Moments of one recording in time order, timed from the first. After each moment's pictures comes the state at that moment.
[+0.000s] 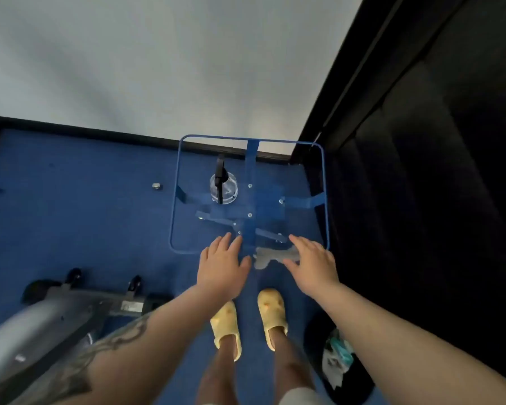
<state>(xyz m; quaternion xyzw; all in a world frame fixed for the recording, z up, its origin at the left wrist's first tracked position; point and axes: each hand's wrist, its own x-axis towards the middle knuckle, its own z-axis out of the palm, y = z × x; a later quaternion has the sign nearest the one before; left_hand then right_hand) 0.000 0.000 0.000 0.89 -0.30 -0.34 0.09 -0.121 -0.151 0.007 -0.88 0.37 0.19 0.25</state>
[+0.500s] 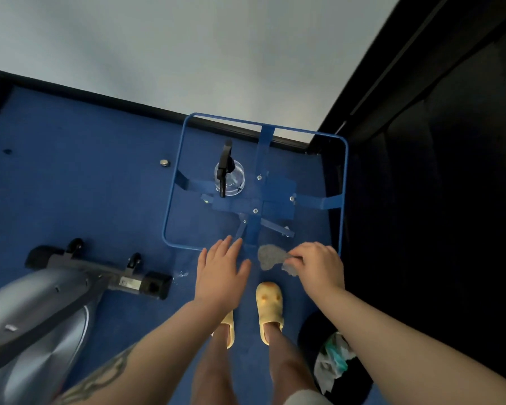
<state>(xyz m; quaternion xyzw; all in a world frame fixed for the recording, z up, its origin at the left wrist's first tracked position) -0.016 -0.006 -0.024 0.91 -0.20 -0.33 0.15 -0.106 -0.176 -0.022 -0.91 0.30 0.15 0.24</state>
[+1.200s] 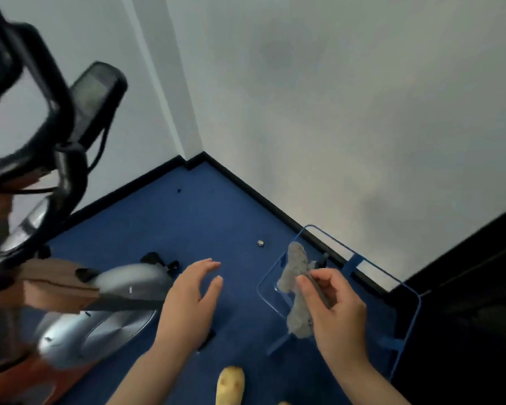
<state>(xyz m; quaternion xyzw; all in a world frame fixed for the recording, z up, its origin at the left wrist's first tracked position) -0.039 0.133 0.209 0.91 0.07 0.00 0.40 -0.058 -0.085 0.215 -0.80 0.07 -0.14 0.58</state>
